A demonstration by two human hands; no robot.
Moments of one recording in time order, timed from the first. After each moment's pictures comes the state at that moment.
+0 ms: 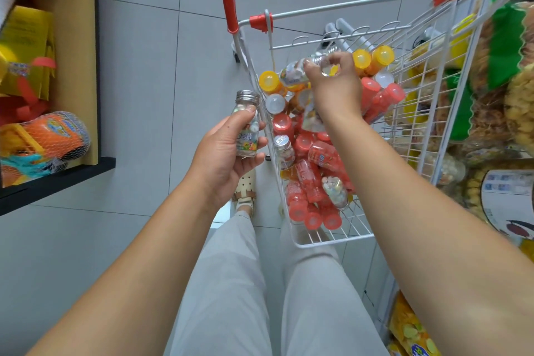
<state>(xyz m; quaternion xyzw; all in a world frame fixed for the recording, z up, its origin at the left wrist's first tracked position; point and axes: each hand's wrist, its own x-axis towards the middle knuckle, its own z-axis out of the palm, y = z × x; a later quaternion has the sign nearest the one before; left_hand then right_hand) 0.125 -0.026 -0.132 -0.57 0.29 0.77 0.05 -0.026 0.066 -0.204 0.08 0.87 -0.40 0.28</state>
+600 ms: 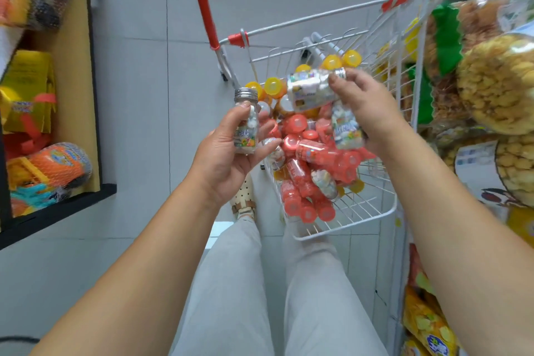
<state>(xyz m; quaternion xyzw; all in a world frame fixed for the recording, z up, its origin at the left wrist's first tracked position) 0.121 -0.018 -0.113 -0.50 0.24 0.83 0.05 -0.033 0.142 -0.136 0.07 0.78 -0.49 0.38</state>
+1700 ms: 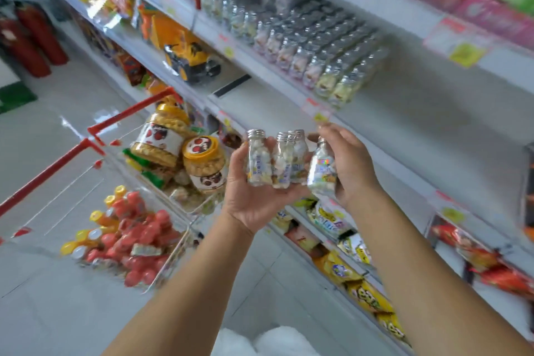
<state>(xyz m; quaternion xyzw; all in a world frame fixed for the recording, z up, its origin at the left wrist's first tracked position) 0.203 0.438 0.193 0.01 0.06 0.88 0.47 0.236 0.584 0.263 0.29 0.62 -0.72 -0.12</state>
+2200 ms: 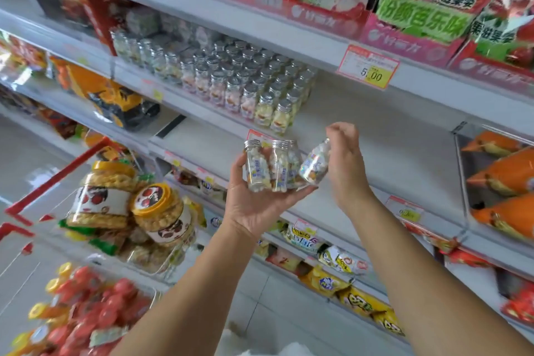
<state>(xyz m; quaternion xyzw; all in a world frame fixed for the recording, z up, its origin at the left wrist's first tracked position) 0.166 0.540 0.206 -0.04 0.05 0.81 0.59 0.236 0.667 0.284 0.32 0.69 -0.58 -0.30</state>
